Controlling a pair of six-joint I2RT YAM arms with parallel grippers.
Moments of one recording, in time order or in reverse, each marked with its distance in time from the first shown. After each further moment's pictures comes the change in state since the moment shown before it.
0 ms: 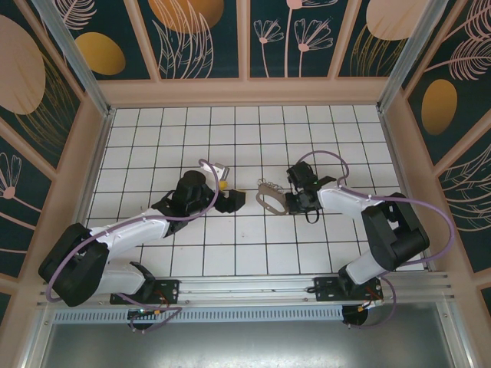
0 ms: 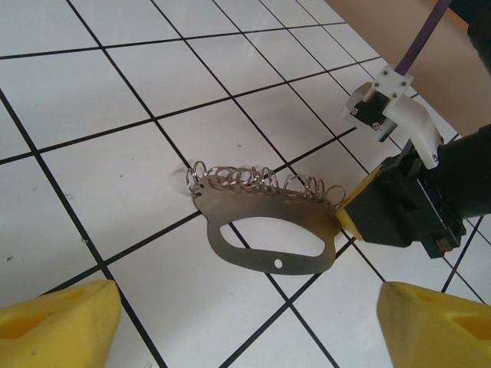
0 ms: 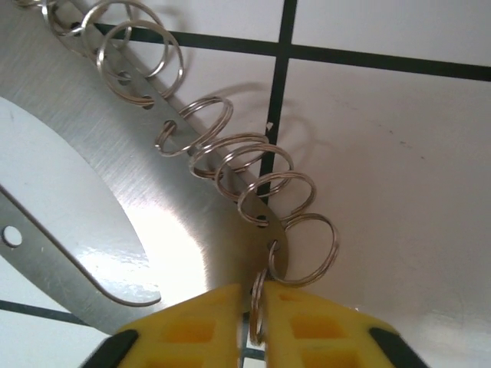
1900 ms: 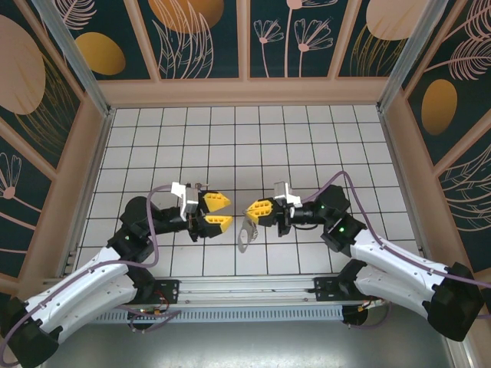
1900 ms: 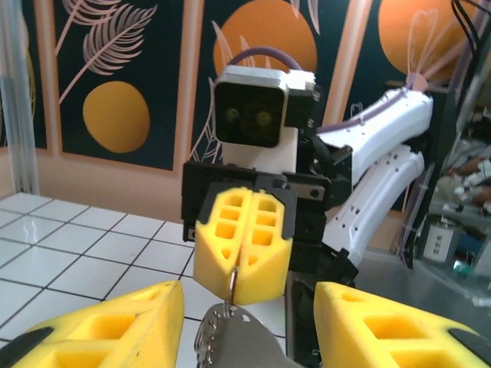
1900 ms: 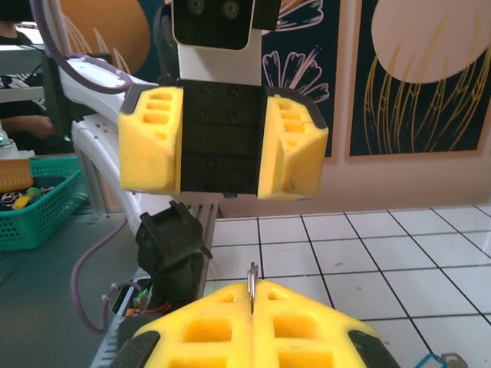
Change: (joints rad) left arm -0.077 -0.622 -0.116 0.111 0.475 0.121; right arm 0.275 -0.639 -0.305 0.998 -0.816 -0.252
